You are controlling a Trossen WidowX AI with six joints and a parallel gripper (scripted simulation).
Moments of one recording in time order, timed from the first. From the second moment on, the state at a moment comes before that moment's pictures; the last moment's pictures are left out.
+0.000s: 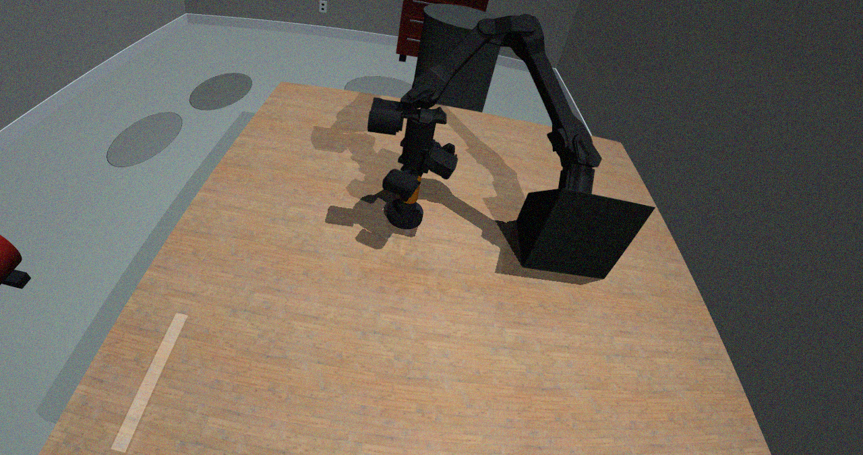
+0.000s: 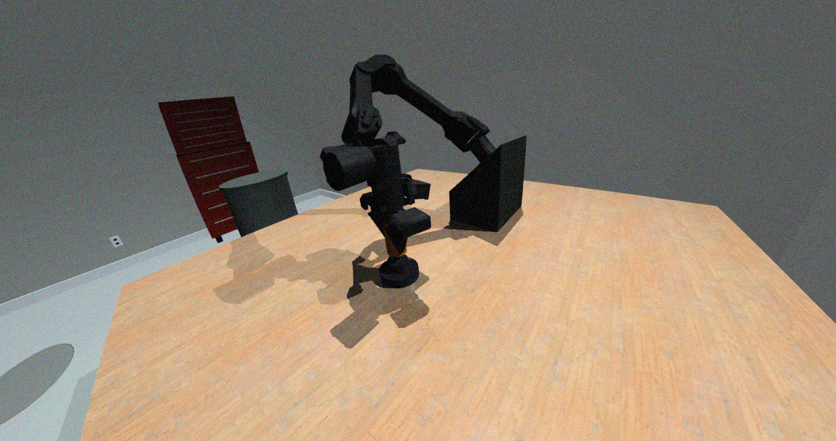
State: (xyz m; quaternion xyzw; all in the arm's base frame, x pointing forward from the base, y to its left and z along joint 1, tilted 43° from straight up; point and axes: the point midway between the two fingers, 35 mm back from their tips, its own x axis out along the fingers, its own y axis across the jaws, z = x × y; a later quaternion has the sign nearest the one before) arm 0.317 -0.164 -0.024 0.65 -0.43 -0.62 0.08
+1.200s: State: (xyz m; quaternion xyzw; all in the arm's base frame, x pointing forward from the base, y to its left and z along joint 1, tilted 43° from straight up) arm 0.318 -0.164 -0.022 0.64 -0.37 -0.65 0.14
